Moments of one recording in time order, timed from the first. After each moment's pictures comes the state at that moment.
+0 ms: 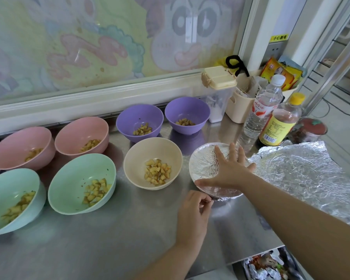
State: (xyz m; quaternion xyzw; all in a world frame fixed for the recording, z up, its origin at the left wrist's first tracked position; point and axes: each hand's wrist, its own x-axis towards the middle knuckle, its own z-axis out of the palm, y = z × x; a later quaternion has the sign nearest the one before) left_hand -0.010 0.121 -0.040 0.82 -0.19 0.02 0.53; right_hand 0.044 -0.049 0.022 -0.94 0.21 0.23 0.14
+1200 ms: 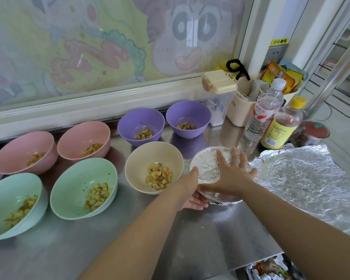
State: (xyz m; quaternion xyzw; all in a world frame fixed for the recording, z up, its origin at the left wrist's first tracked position) left_hand 0.076 0.109 0.036 0.68 0.12 -0.50 0.51; right_hand 0.039 -0.046 0.015 -0.95 0.22 0.19 0.13
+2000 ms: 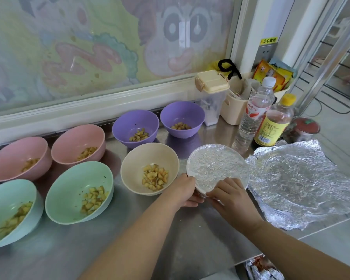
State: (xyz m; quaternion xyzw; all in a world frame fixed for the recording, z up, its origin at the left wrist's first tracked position) left_hand 0.071 0.105 0.024 0.75 0.05 -0.43 0.51; right_hand -0.026 -0.039 -0.040 -0.93 -0.11 -0.30 0.16
